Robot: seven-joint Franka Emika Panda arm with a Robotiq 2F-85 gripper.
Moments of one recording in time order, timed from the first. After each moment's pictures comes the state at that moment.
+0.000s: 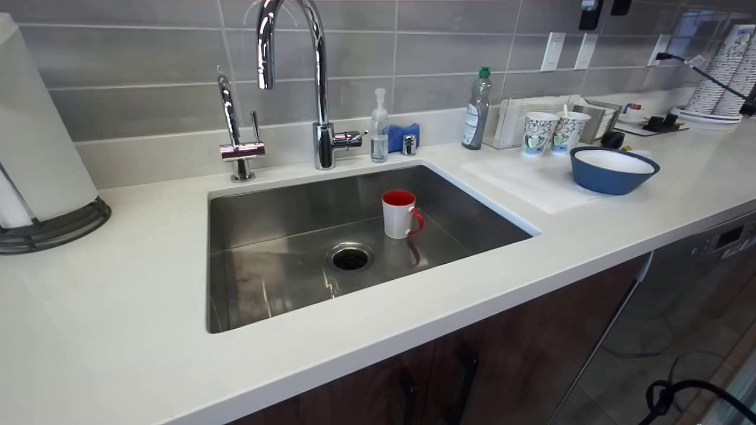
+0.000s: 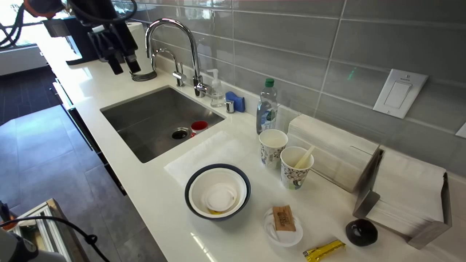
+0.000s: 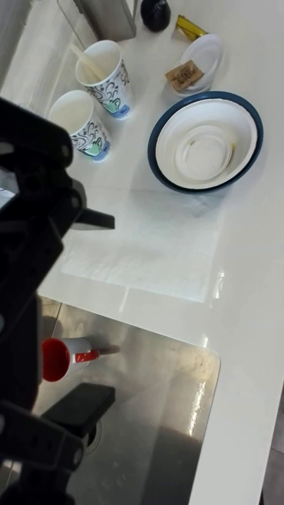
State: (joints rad) arm 0.03 -0.49 0.17 -2.30 -0.17 1.82 0.14
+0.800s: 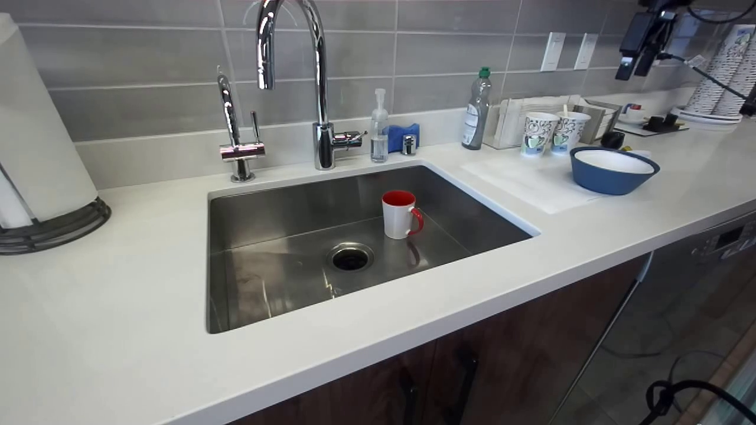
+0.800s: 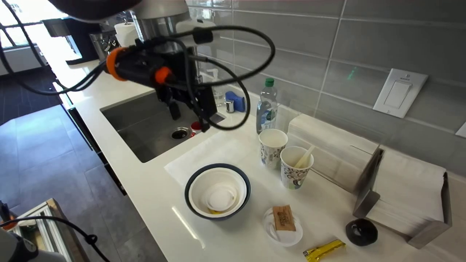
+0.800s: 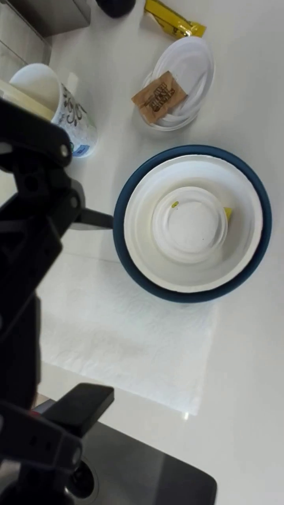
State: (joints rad) arm -0.07 -0.35 -0.26 -2.39 -0.12 2.10 -0.35
